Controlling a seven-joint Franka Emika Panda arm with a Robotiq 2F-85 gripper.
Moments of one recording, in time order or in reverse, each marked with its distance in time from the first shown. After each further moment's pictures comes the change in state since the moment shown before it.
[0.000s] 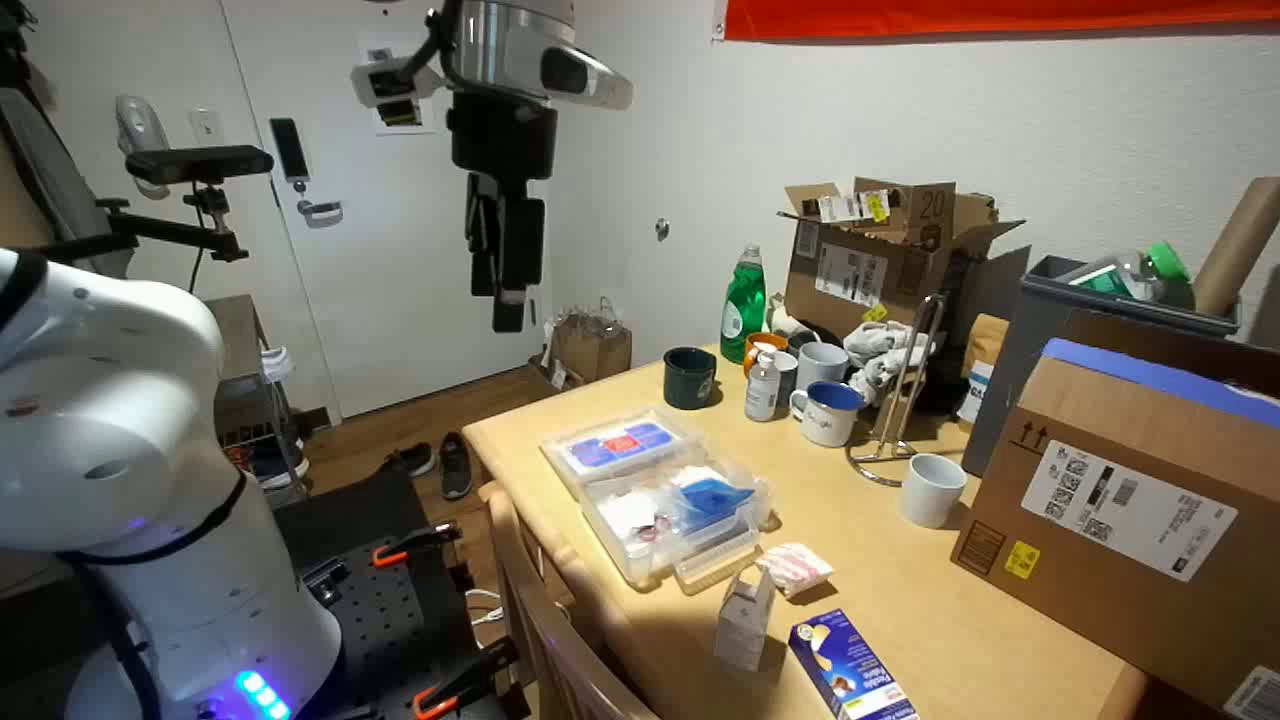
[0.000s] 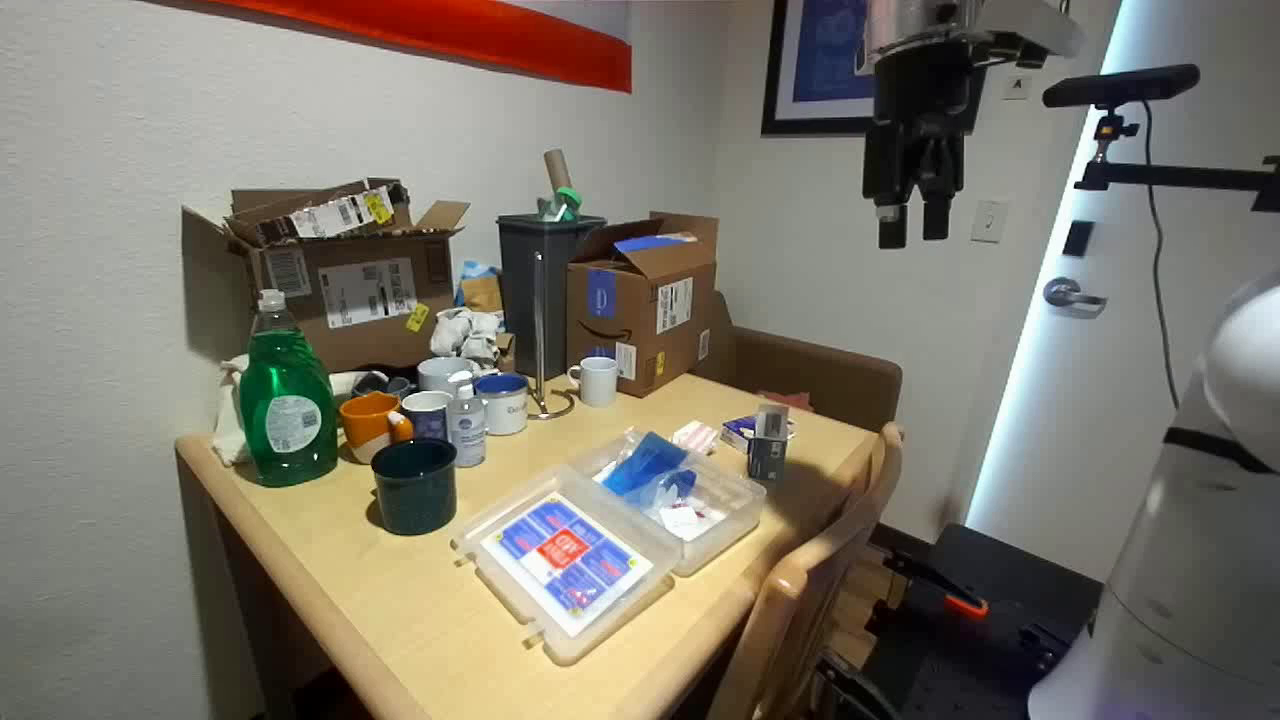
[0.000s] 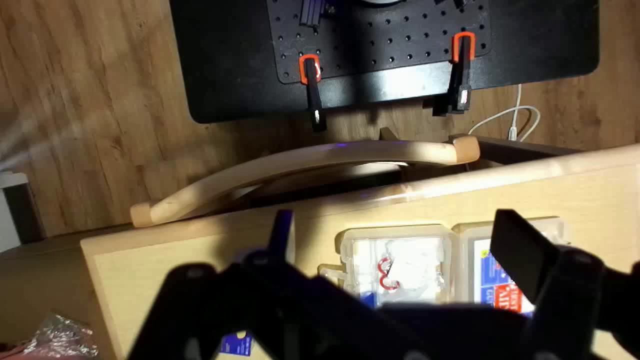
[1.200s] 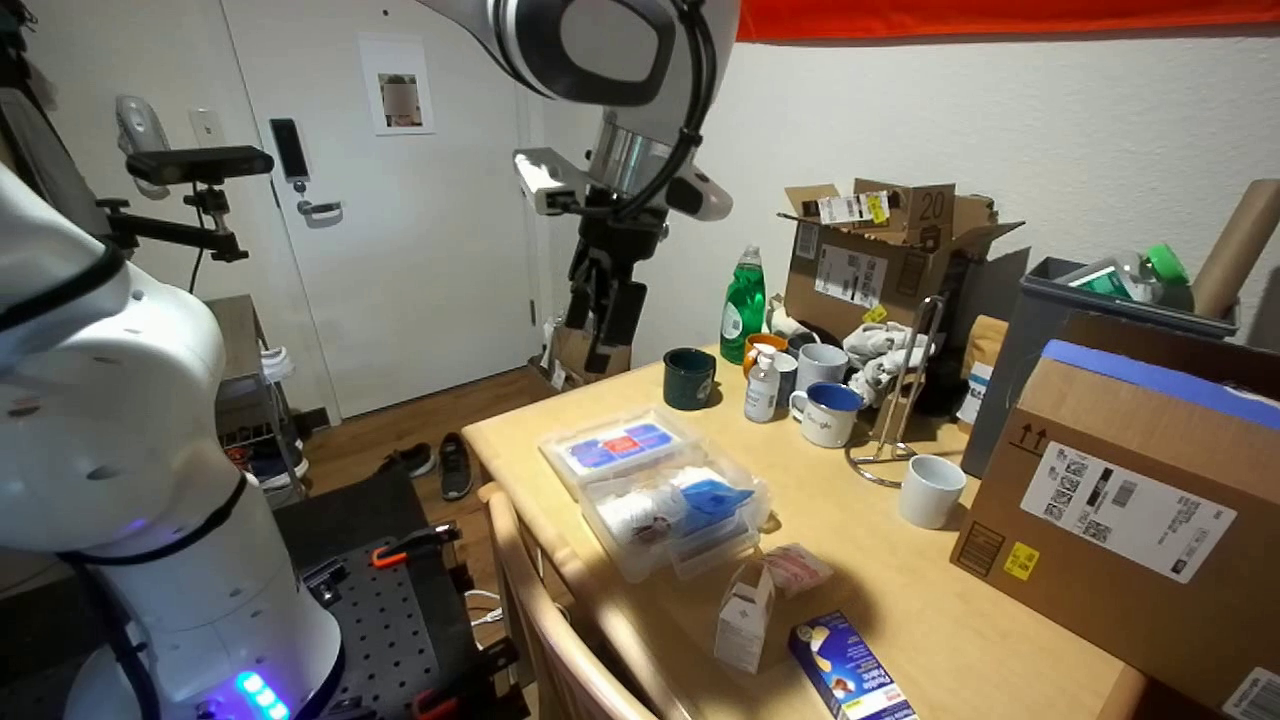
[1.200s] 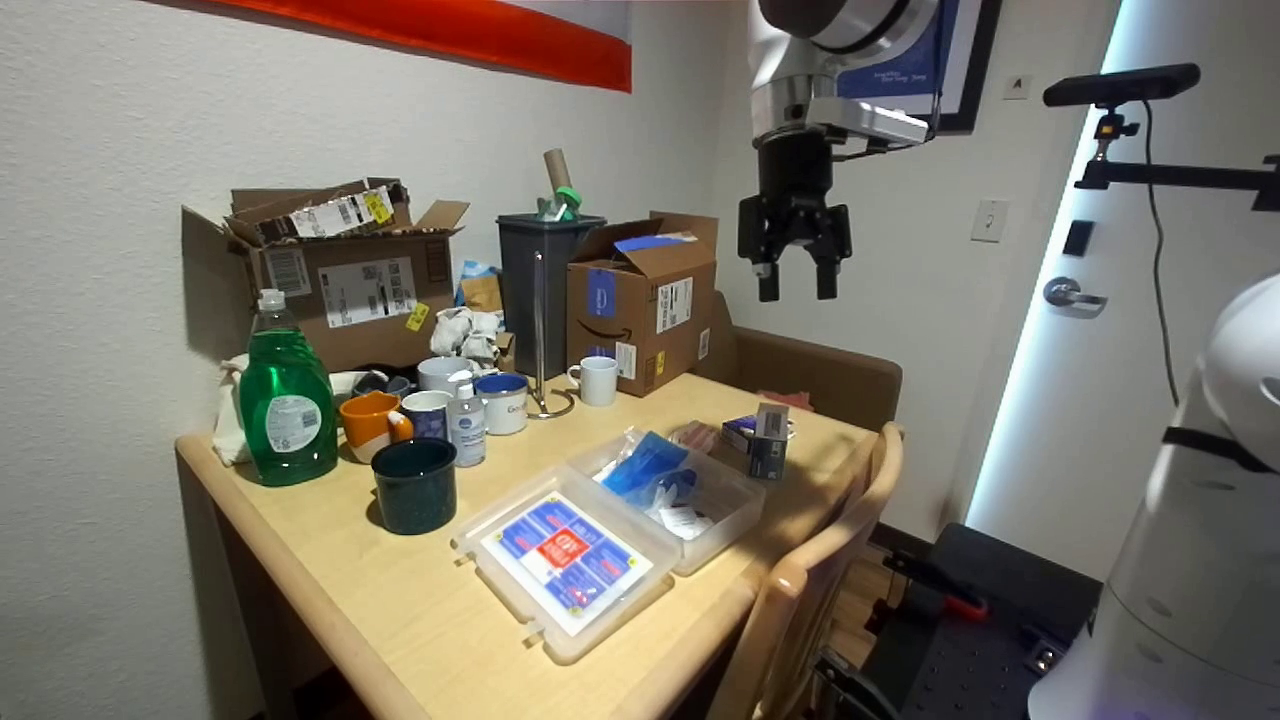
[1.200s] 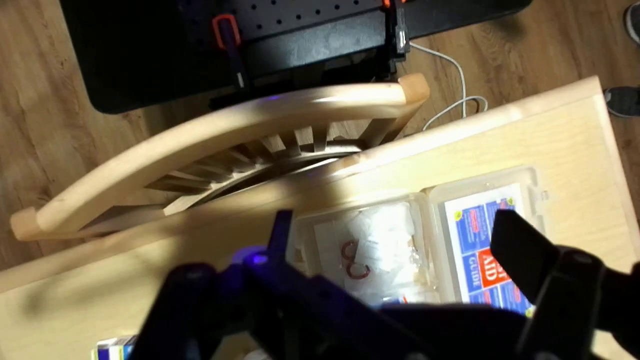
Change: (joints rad) arm 0.001 0.427 -0.002 0.133 0.159 0.186 0.083
